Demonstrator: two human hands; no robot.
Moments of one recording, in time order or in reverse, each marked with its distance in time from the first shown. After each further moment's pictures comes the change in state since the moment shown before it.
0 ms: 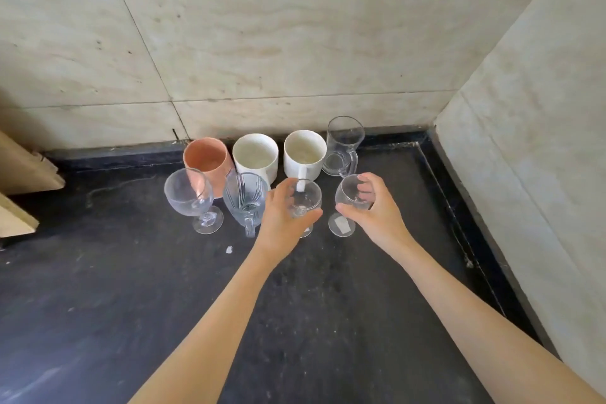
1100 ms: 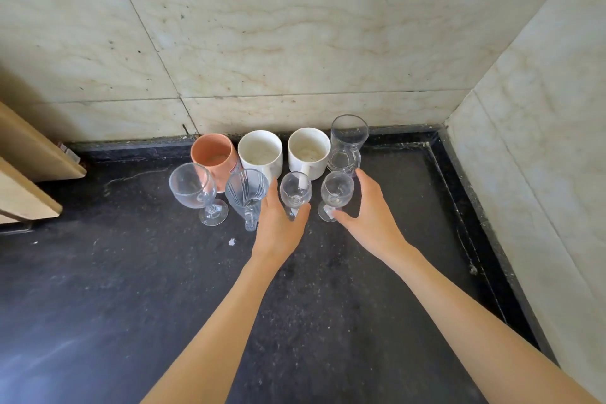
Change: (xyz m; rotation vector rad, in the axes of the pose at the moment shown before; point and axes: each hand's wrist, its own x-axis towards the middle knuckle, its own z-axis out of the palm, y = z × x) left_hand -0.005 -0.006 0.013 0.201 0.209 -0.093; right_hand 0.003 0.003 0.002 -0.207 -0.098 -0.121
